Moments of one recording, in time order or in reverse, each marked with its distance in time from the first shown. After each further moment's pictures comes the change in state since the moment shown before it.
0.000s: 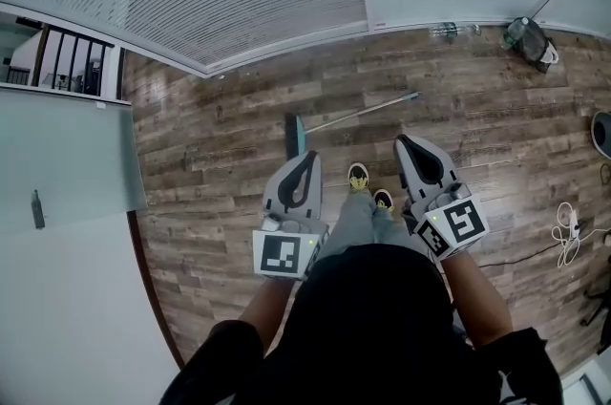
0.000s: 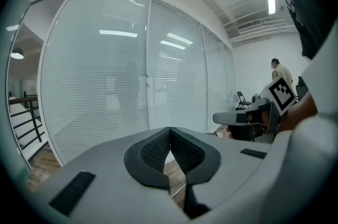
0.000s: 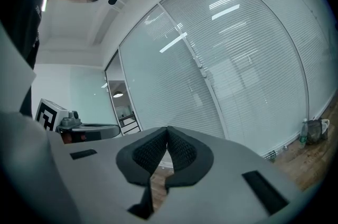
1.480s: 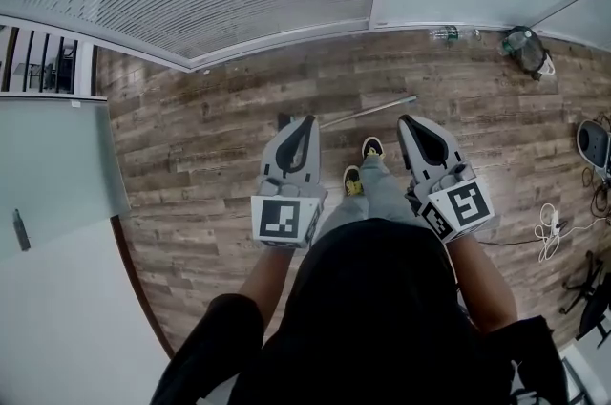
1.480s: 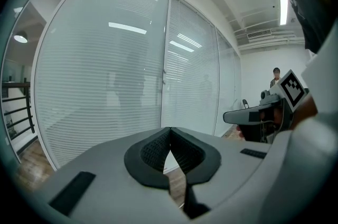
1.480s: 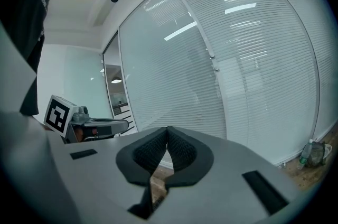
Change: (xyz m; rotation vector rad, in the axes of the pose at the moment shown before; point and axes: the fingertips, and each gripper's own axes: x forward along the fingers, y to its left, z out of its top) left arm 0.108 0.154 0.007 -0.082 -0.050 -0.013; right arm 0.162 -0.009 0.013 -0.128 0.101 -0.022
